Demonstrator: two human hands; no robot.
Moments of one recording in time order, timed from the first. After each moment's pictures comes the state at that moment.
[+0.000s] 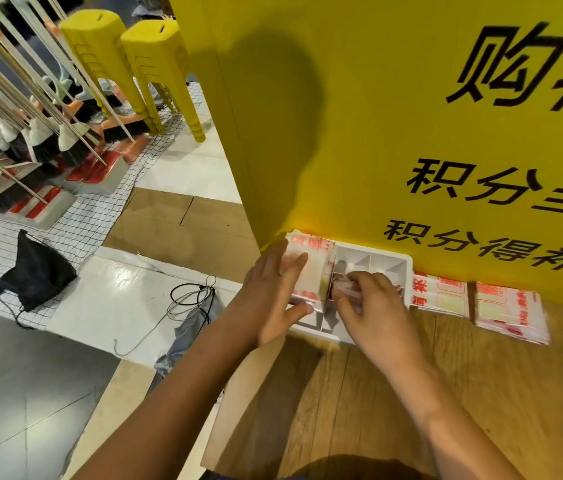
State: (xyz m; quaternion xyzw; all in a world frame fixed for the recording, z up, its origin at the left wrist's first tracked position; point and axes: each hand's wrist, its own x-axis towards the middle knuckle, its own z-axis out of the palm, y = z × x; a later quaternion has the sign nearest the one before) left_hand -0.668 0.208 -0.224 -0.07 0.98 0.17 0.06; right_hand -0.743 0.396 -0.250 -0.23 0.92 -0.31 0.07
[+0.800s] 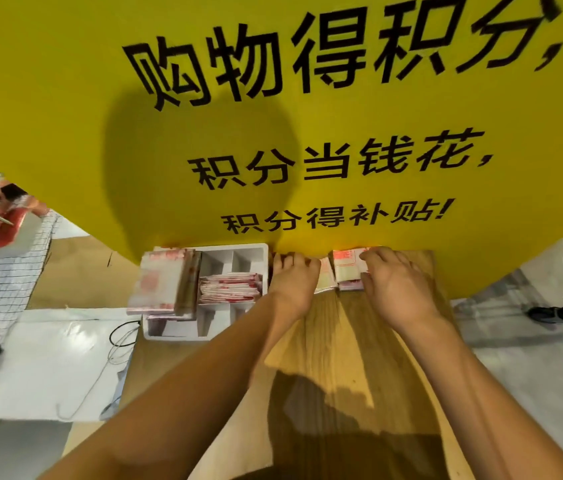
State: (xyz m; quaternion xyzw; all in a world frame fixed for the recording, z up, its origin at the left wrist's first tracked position) left_hand -0.817 0.449 -0.275 0.01 0.98 -0.05 0.21; right_hand -0.840 0.628 -0.276 -0.16 0.98 -0.11 0.03
